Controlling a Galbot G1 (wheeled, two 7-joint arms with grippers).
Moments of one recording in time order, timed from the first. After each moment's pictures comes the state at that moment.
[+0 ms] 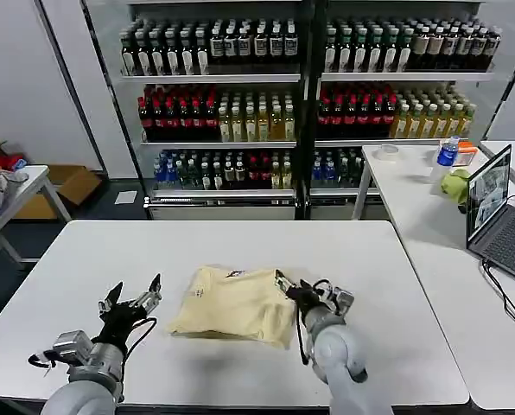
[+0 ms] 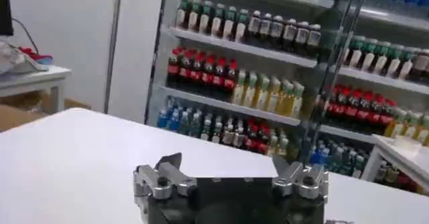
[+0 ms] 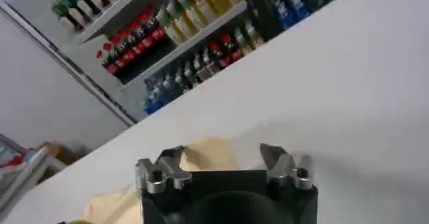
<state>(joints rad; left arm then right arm) 1.46 -1.11 -0.53 -2.18 -0.71 0.29 -0.36 -1.03 1.56 0.31 1.75 0.77 -0.54 0.32</state>
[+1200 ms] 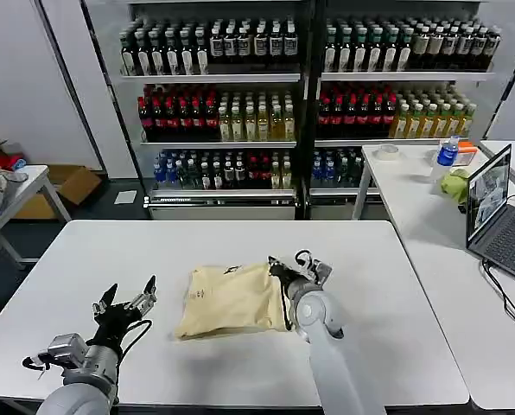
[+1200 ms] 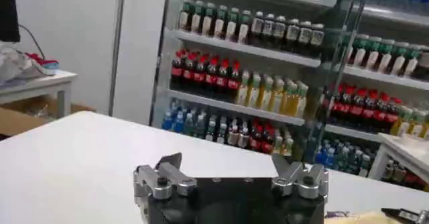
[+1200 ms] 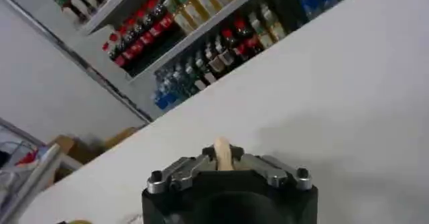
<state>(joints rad) 1.47 -1.11 -0.56 -2.17 -0.70 0.28 -0.34 -0.83 1.60 0.29 1.50 0.75 -0.53 0.27</state>
